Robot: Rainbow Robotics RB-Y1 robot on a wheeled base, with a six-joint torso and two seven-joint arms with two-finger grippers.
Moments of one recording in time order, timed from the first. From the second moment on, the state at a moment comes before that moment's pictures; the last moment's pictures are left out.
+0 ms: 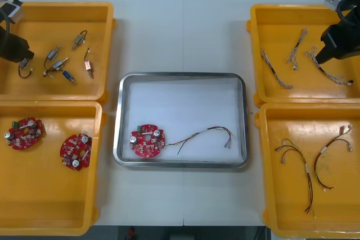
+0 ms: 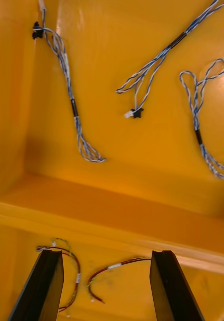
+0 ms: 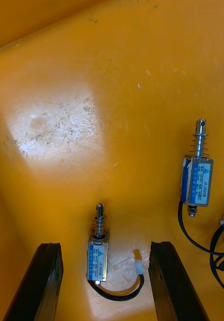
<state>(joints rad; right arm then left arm) -0.85 -0.88 0.12 -1.52 -0.94 1.87 1.48 -0.93 0.93 -0.32 -0.75 1.07 1.05 -2.13</state>
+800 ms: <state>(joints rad) -0.87 -0.91 0.11 -1.06 -0.88 1.55 2.07 -0.93 0.93 -0.38 -0.72 1.06 1.01 -2.13</state>
